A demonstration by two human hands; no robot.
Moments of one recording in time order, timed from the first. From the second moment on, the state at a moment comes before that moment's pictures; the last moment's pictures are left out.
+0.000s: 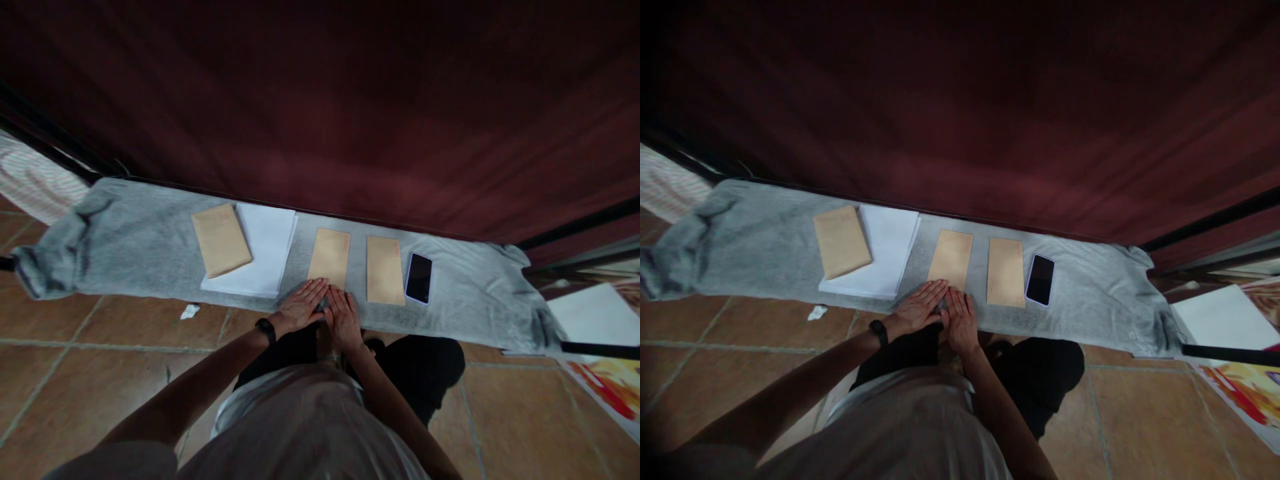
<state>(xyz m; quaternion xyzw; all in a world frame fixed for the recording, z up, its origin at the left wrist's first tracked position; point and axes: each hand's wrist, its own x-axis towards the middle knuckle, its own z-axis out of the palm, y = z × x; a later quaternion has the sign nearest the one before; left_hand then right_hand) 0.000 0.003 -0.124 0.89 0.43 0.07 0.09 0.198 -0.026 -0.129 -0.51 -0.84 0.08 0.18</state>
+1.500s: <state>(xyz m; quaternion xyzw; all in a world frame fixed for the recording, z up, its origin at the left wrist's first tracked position) -0.016 -0.016 -0.123 0.84 0.53 0.12 0.02 0.195 -0.032 -0.132 -0.60 -0.77 0.05 0.20</state>
